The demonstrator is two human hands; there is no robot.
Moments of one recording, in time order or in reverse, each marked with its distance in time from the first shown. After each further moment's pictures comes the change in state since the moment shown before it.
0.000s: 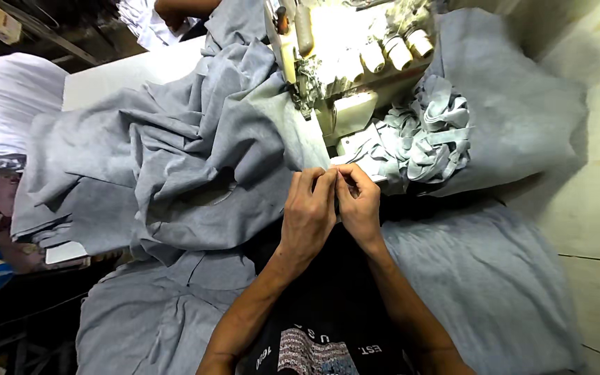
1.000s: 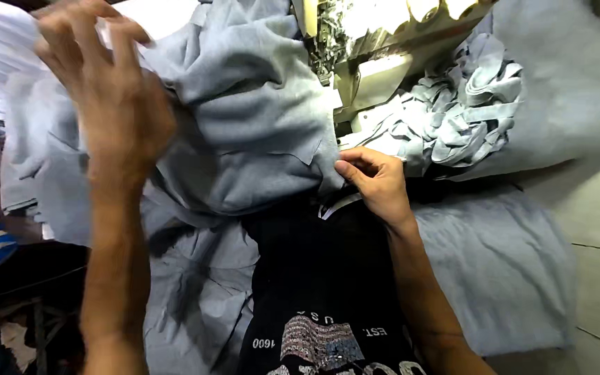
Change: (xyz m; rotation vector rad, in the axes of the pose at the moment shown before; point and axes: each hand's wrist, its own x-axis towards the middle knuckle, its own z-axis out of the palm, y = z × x) left_hand 0.099 -0.156 -0.165 0.524 -0.218 0.085; right_hand 0.011 0.000 -0.019 0.105 -0.301 0.056
